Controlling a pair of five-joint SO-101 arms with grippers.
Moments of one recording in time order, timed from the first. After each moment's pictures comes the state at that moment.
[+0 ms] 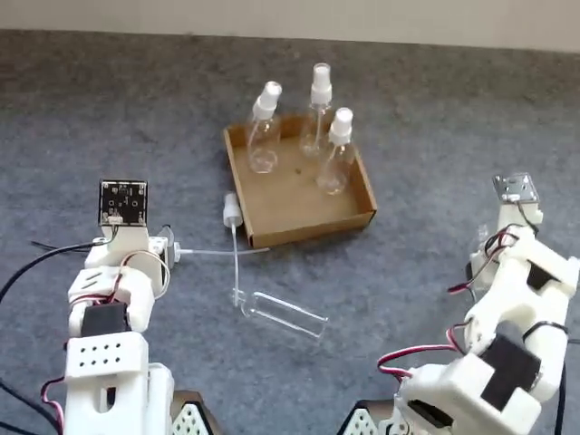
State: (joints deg) left arm -14.8 -65.7 79.1 35.4 -3.8; right arm 33.4 1.6 35.3 46.9 41.5
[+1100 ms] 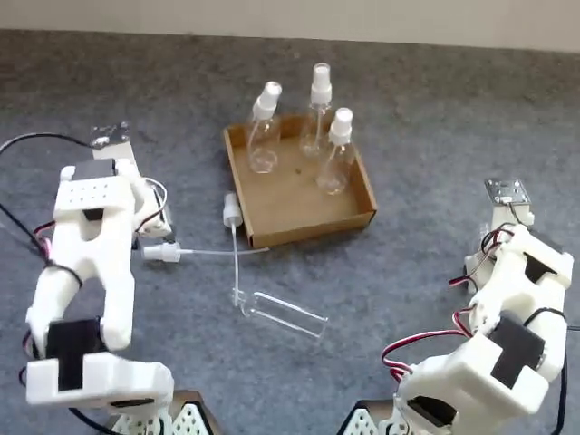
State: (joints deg) left arm -14.9 -2.9 23.6 72.9 16.4; right arm 32.1 4.8 34.2 46.3 41.5
